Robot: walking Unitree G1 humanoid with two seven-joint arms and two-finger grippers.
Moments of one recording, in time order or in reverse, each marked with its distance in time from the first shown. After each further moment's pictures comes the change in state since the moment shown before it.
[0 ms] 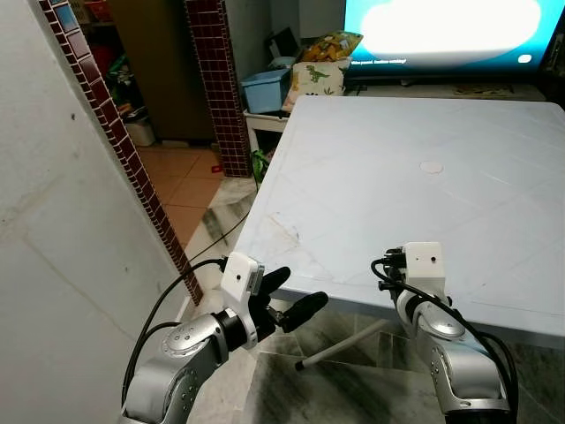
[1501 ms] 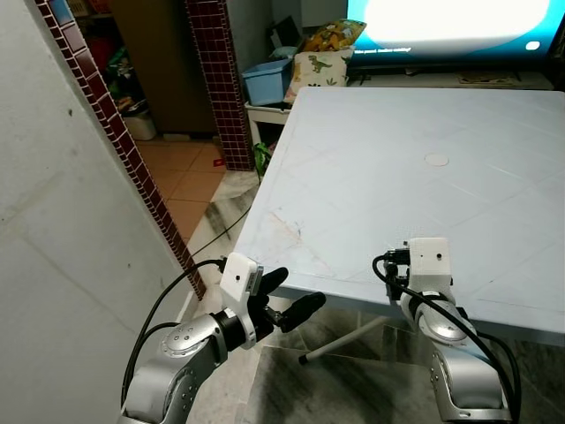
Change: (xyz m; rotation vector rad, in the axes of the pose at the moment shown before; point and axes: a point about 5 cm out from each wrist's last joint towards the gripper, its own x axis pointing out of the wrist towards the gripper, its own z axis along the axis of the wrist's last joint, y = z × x) left arm -0.001 0.003 -0.001 0.008 0.007 0.019; right arm -0.012 -0.001 0.013 -0.042 -0.096 -0.089
